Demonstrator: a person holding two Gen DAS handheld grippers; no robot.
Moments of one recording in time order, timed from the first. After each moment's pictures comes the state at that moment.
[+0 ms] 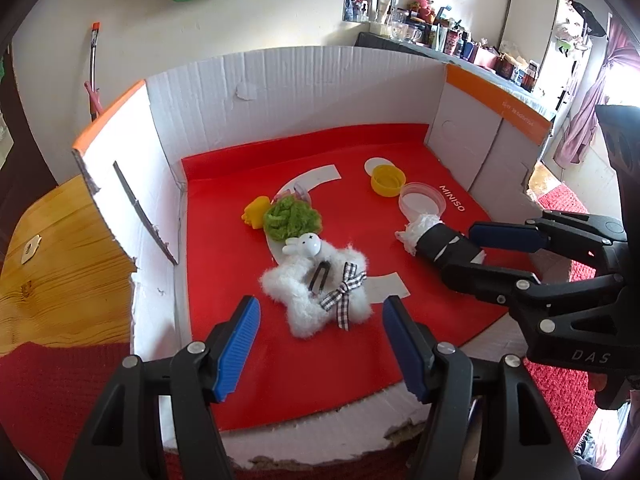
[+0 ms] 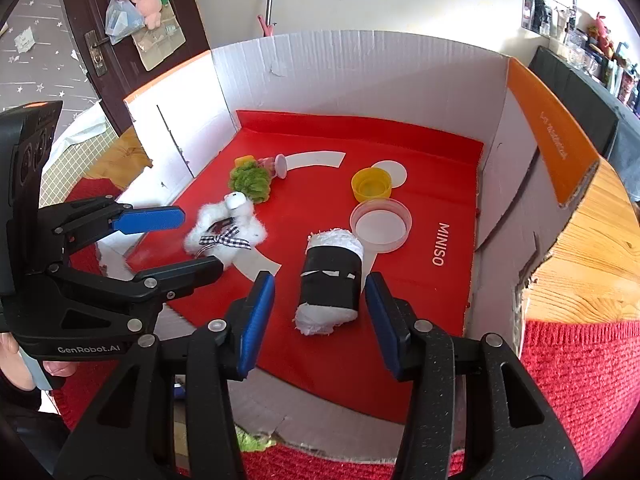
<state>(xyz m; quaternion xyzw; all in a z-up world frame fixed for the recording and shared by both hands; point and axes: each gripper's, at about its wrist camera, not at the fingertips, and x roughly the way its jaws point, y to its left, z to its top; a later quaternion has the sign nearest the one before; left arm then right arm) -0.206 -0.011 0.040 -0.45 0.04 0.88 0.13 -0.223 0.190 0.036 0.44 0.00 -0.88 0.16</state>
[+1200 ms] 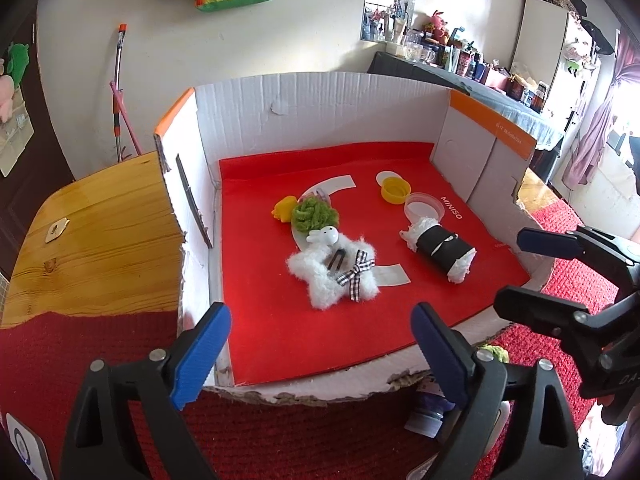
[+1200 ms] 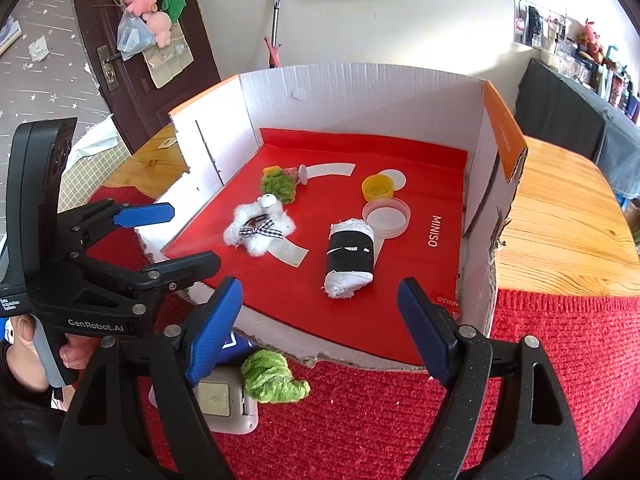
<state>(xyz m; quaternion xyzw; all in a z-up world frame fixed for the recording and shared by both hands) -0.180 -0.022 0.052 -0.42 0.02 0.90 0.10 -0.180 0.191 0.060 0.41 -0.01 -0.90 0.16</state>
